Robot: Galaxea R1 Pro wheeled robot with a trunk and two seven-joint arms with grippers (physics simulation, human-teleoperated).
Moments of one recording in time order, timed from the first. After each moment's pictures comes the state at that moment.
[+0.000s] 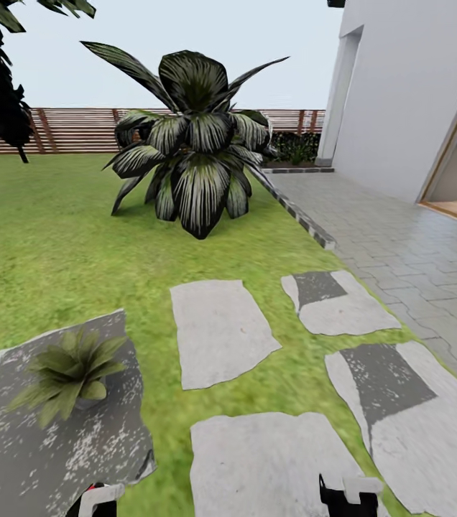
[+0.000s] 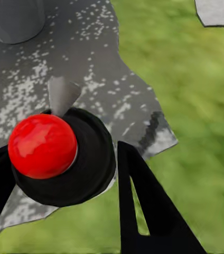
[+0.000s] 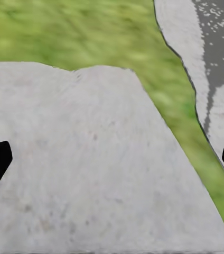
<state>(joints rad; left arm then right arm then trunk) -0.31 0.08 0.09 -0.20 0.03 -0.56 0.04 -0.43 -0.04 0.05 -0.03 0.00 -0.62 -0.17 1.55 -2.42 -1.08</state>
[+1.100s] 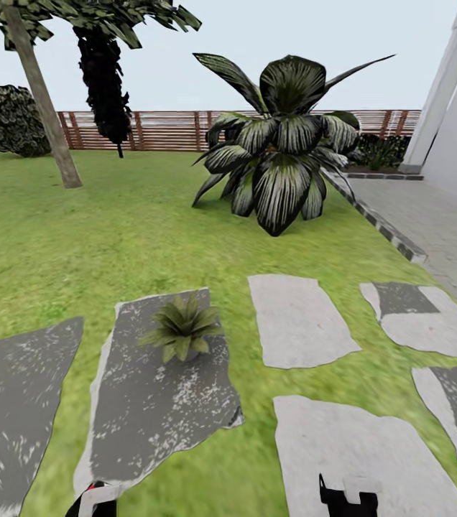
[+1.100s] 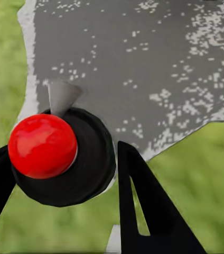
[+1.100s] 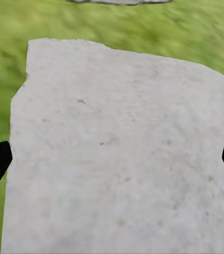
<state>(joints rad) -0.31 0.08 0.09 -0.20 0.03 -0.56 0.04 -0.43 -0.04 0.05 -0.03 0.00 -0.62 -0.17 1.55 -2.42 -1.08</state>
